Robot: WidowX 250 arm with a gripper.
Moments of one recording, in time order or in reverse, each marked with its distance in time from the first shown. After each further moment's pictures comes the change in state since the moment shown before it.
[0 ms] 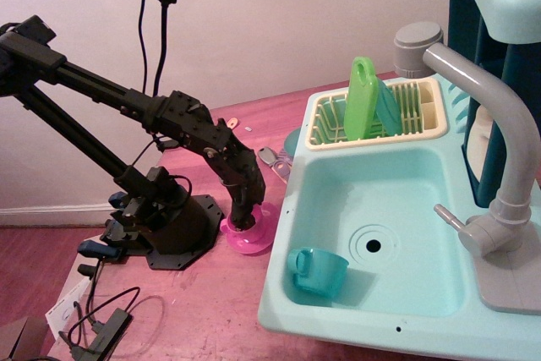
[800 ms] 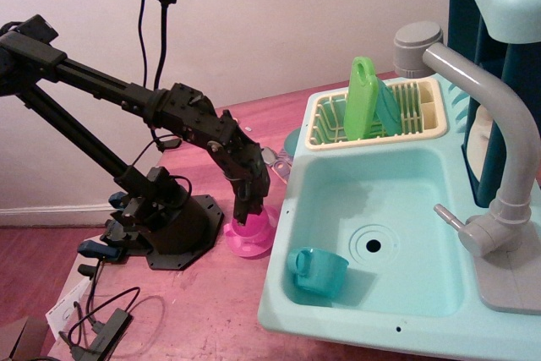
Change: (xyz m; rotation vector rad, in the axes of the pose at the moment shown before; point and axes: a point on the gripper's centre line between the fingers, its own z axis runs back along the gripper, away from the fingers) arm 0.007 0.004 0.023 0.045 0.032 -0.038
